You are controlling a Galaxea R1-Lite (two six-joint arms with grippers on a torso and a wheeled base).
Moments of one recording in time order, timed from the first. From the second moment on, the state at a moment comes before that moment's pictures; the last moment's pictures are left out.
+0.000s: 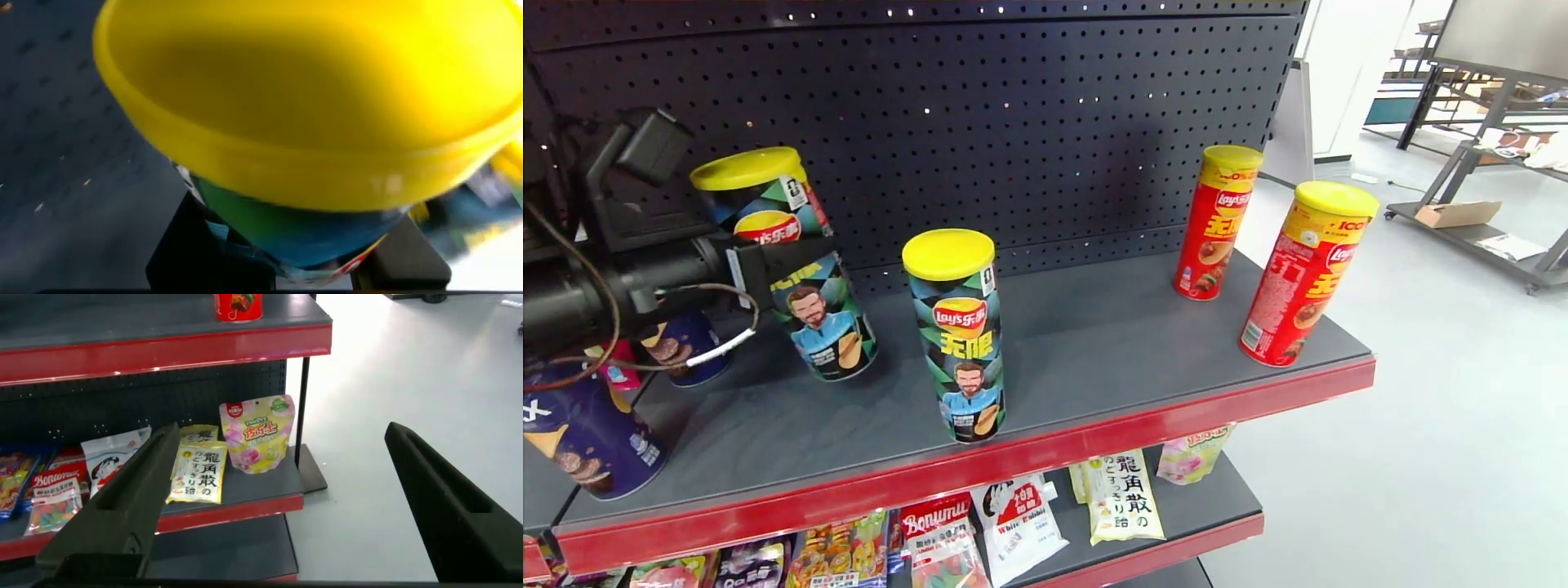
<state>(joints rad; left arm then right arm) -0.11 1.44 -0.85 -0.44 -0.35 0.03 0.00 0.00 0.00 0.00 0.06 -0.01</state>
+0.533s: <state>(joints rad) -0.21 1.77 -1.03 -0.60 -0.39 0.02 0.00 0.00 0.00 0.00 0.06 -0.01</state>
